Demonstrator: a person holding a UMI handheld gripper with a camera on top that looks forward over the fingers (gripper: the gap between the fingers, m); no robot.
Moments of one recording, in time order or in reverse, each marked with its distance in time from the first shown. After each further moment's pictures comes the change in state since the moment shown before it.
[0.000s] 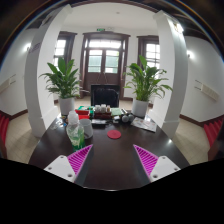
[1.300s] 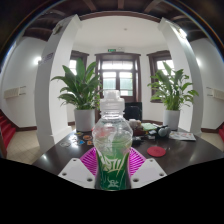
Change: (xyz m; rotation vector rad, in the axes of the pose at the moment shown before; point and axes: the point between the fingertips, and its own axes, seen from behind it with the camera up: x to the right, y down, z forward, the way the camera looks) arm -0.163 0.007 0.185 0.306 -0.159 0.029
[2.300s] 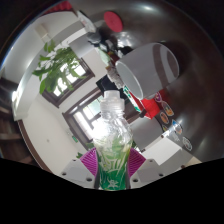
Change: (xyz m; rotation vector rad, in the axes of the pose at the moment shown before) arm -0.086 -0.121 0.145 0.146 -0.223 2.152
